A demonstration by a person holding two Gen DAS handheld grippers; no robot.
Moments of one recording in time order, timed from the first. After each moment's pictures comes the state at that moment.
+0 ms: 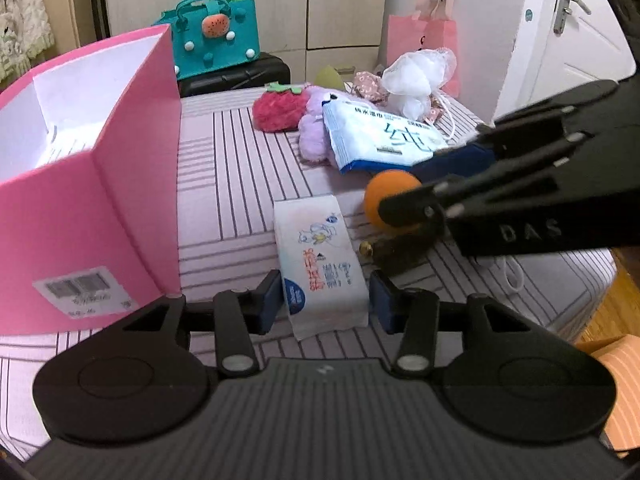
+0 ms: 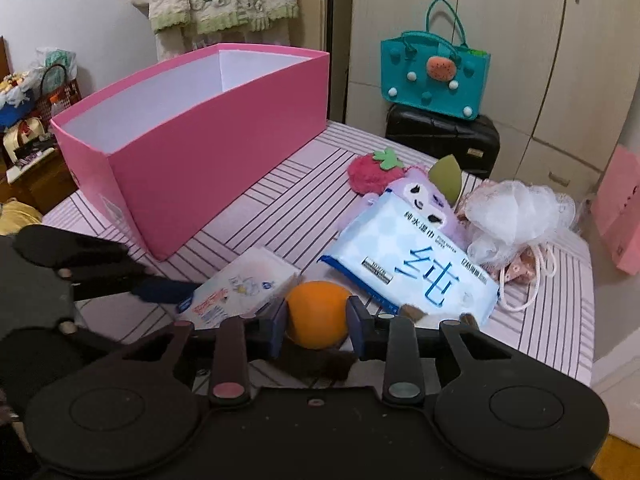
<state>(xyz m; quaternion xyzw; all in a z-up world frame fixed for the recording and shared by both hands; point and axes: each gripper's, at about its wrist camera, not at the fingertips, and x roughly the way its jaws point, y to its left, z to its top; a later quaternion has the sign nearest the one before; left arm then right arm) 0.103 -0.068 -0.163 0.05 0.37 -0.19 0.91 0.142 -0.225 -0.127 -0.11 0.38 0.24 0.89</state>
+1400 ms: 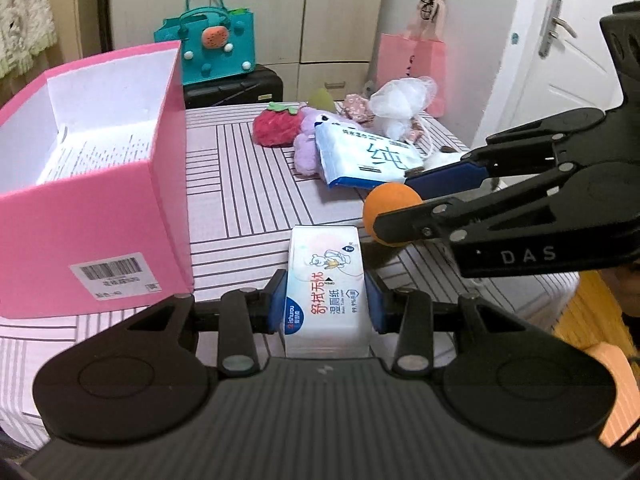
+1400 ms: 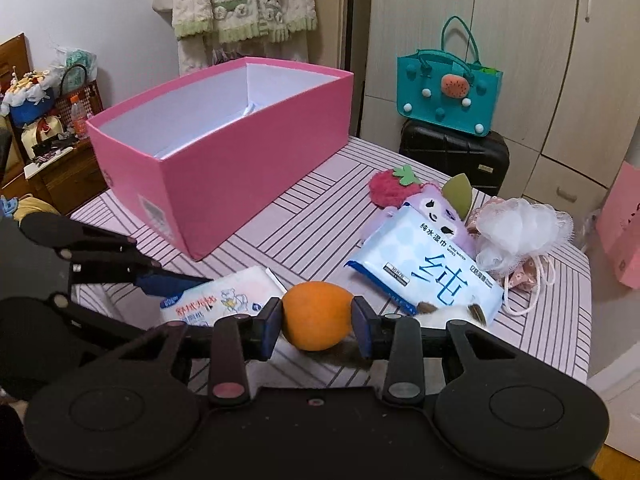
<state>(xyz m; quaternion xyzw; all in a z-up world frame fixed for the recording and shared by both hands) 0.075 -0.047 -0.136 0.03 0.36 -0.21 0.91 0.117 -0.222 -0.110 -0.12 0.37 0.26 0.89</state>
